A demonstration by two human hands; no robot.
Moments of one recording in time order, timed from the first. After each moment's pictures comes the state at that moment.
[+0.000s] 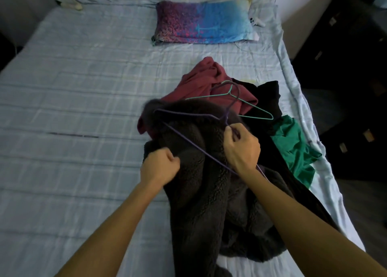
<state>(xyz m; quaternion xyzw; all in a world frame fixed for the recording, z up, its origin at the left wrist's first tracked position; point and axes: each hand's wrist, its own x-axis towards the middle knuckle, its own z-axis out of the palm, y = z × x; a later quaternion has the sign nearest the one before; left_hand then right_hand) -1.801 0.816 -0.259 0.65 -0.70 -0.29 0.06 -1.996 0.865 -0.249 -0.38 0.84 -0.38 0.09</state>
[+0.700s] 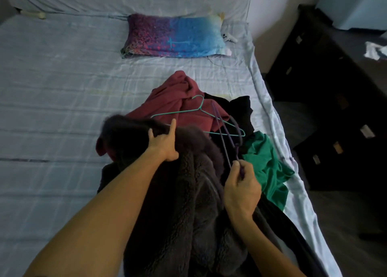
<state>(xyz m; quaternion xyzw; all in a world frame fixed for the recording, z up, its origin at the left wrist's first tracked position) -1.962 0.707 -0.300 0.49 -0.84 -0.14 -0.16 -2.064 0.909 -0.284 -0.25 0.85 -0.46 0.02</state>
